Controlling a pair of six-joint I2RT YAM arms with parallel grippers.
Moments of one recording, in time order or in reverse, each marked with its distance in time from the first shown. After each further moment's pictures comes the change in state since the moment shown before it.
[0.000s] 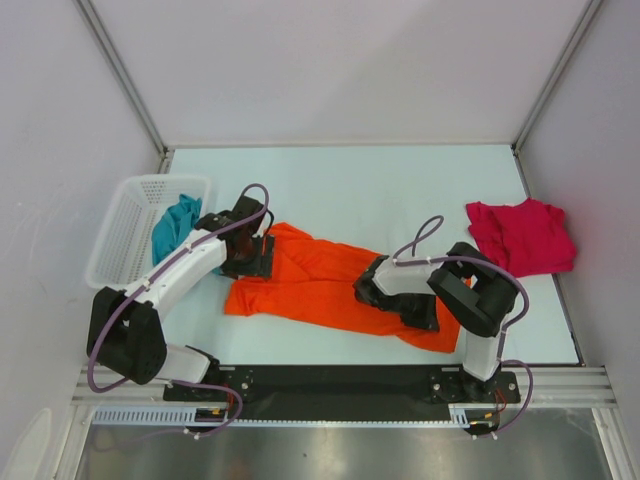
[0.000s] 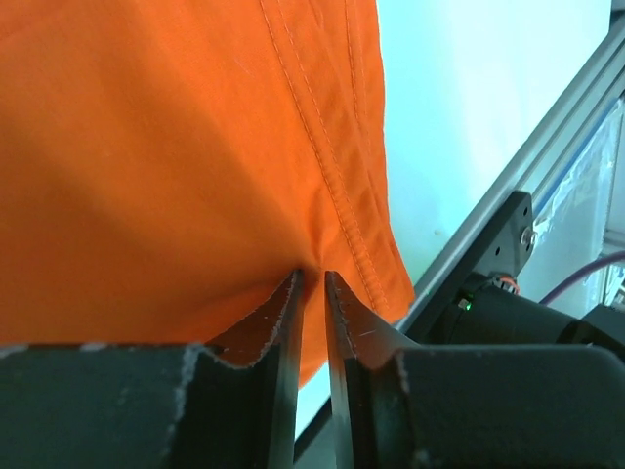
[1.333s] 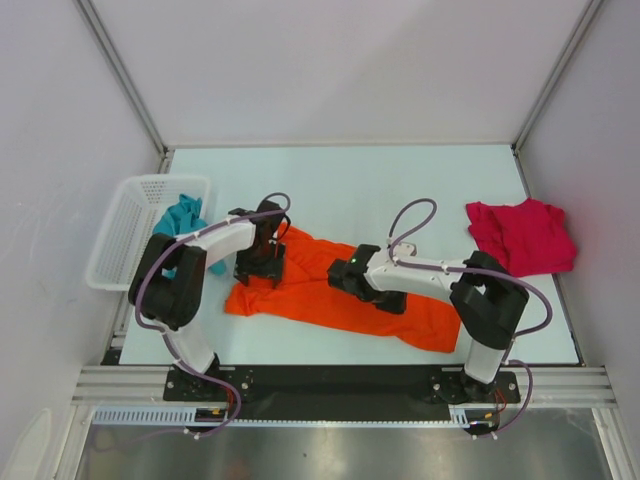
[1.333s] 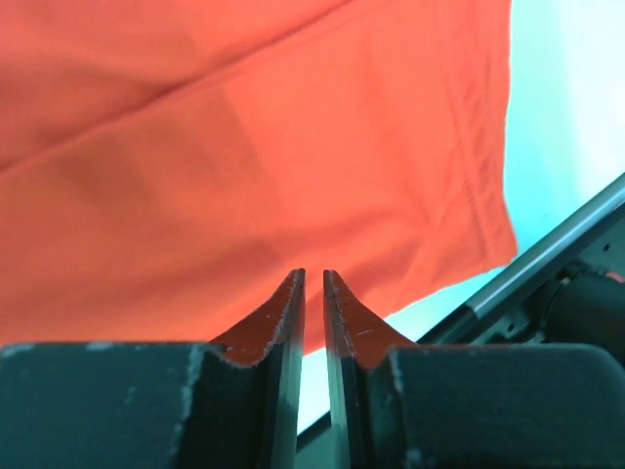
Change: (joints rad) left arm 0.006 0.357 0.035 0.109 0.002 -0.014; right arm 0.129 -0.089 0.238 -0.037 0.011 0.061
